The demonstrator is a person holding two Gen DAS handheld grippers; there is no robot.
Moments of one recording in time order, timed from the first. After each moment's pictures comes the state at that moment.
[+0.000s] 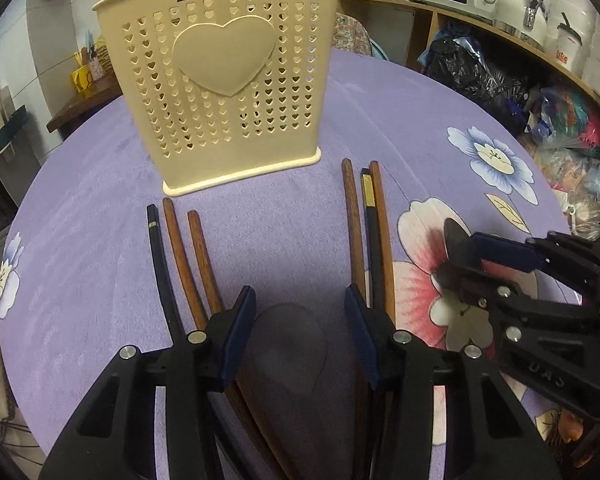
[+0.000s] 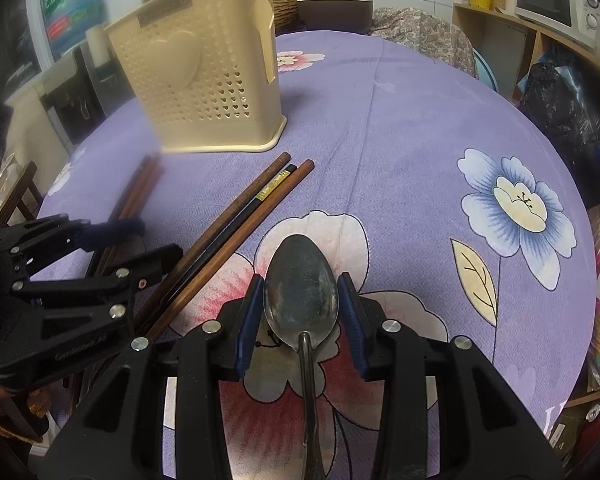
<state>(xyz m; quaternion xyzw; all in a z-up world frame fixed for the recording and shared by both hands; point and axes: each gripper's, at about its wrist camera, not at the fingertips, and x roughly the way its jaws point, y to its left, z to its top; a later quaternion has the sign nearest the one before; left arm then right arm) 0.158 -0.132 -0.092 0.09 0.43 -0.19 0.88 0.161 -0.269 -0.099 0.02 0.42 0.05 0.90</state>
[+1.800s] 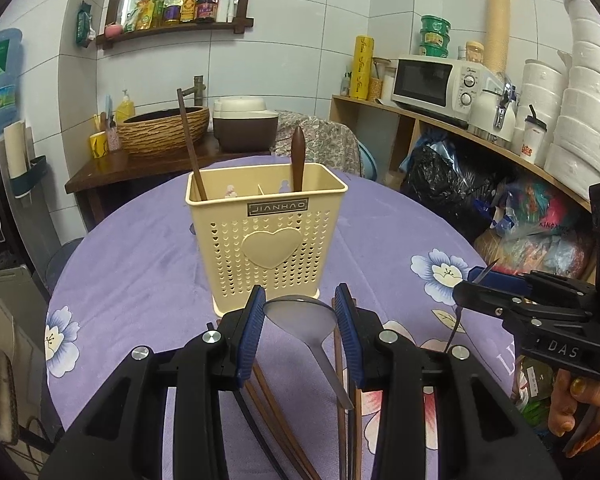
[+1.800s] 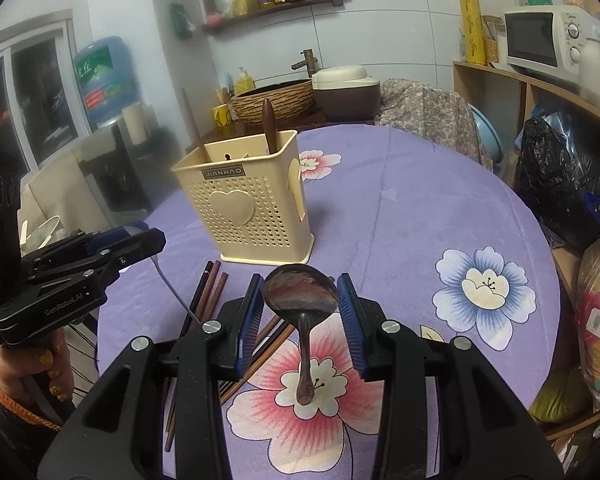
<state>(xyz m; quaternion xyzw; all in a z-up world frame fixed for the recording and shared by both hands) 0.140 -0.095 0.015 0.03 0.28 -0.22 0.93 0.124 -0.287 0.011 0.07 0.30 0.09 0.95</state>
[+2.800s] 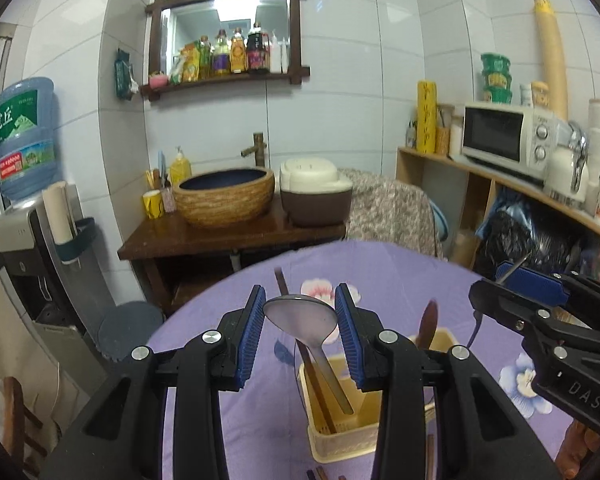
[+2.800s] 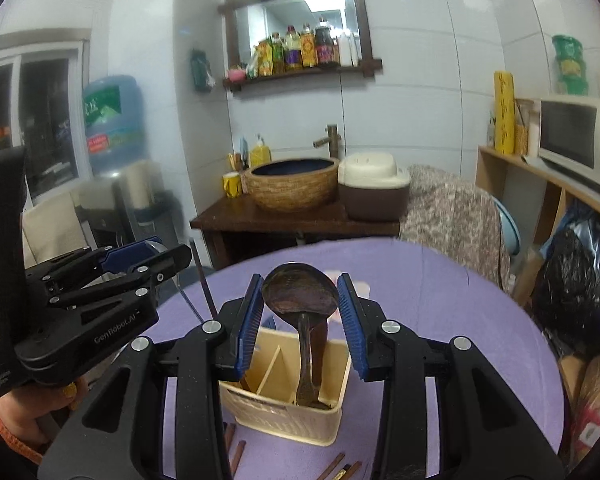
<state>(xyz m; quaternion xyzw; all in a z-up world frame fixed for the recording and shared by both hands) 0.256 -0.076 0.088 0.05 0.21 -0.11 0.97 0.262 -0.227 0.098 0.03 0.21 0.09 0.97</state>
